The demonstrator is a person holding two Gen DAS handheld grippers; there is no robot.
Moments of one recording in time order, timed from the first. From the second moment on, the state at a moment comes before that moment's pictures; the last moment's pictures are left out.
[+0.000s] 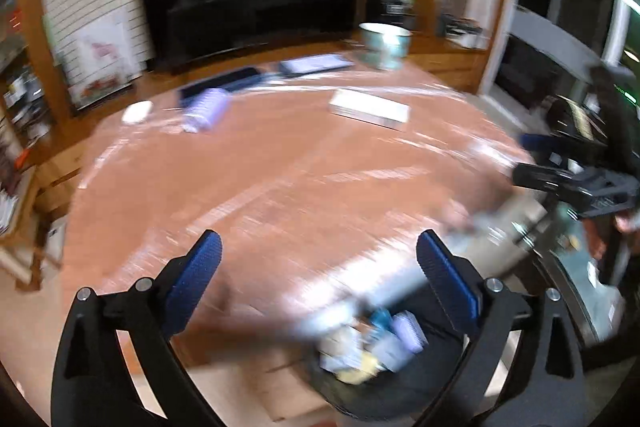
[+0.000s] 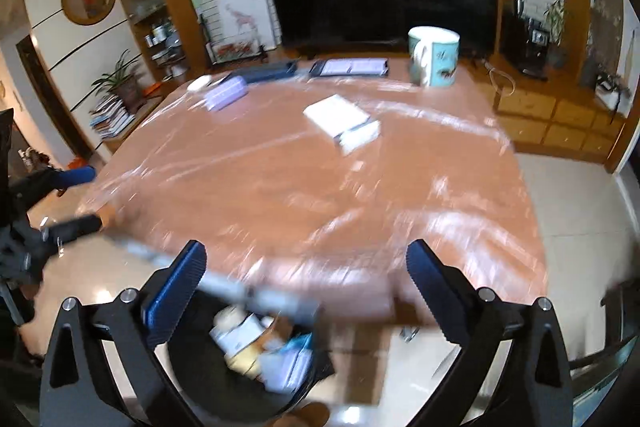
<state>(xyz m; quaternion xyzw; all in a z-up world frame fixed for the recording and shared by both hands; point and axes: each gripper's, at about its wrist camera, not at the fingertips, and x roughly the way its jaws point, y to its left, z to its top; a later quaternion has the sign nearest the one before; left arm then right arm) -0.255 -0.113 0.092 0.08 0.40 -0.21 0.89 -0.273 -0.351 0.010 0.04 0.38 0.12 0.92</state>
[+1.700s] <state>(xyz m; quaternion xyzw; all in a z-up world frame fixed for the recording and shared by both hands) -0.017 -0.094 0.034 0.10 0.45 -0.18 0.87 -0.090 -0.320 -0.027 0.06 0.43 0.16 0.89</state>
